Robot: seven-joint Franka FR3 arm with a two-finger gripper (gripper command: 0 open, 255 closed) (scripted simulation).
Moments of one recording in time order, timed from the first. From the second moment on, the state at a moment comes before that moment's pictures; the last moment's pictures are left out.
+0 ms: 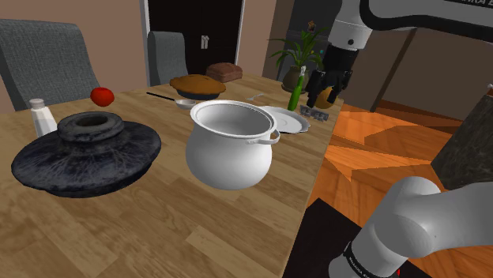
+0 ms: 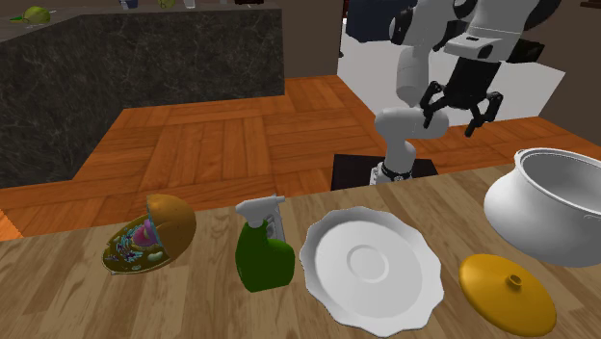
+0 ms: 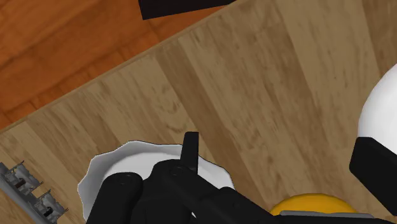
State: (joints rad) arm -0.02 -0.80 0.01 -2.26 -0.09 1.54 0.17
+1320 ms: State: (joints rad) arm -0.13 -0.58 -0.22 -2.43 -0.50 2.08 -0.10
